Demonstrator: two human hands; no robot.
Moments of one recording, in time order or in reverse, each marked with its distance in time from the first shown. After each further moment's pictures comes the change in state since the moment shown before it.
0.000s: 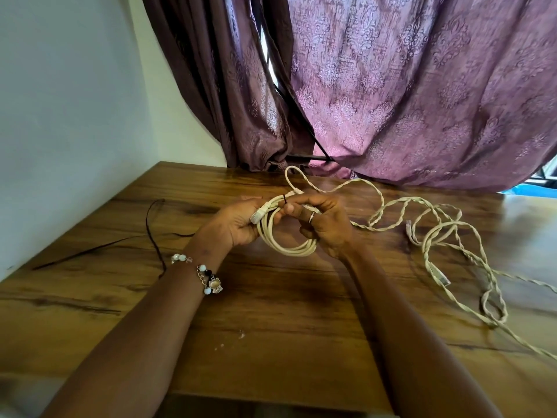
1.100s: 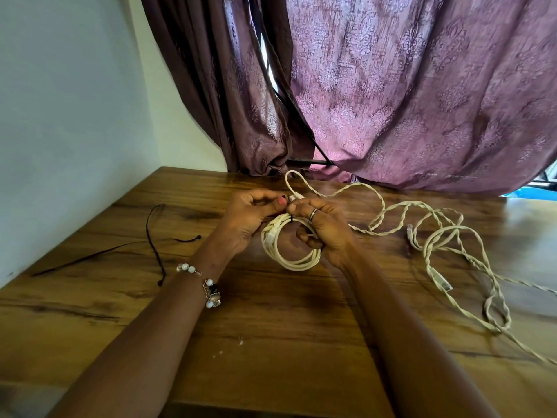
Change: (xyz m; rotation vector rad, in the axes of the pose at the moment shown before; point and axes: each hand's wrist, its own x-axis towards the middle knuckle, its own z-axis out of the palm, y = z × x) left_hand 0.001 -0.009 0.002 0.272 -0.043 0.466; right_hand 0.007 0.003 -0.002 0.024 0.212 0.265
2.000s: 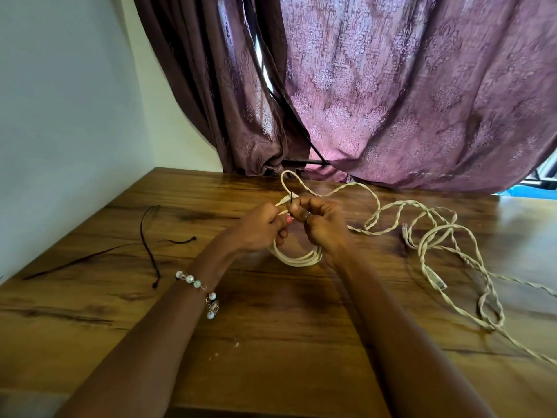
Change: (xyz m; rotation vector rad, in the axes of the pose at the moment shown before) left_hand -0.011 0.009 0.013 0.735 -0.284 -0.071; right_hand -0.004 -0.001 0.001 -0.096 0.078 -0.166
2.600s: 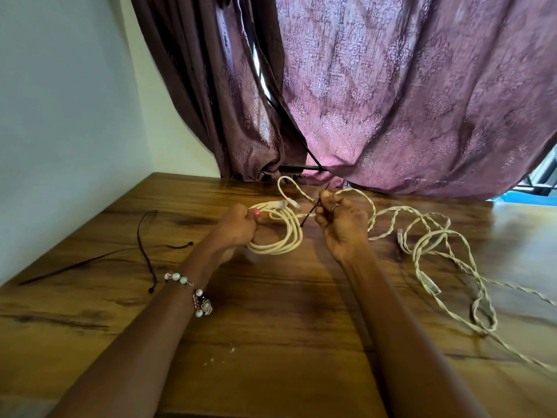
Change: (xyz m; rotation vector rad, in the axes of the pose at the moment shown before) left_hand 0.017 -0.027 -0.012 -0.040 0.335 -0.267; right_hand 0.013 -0.007 -0.024 0.550 0.352 0.187
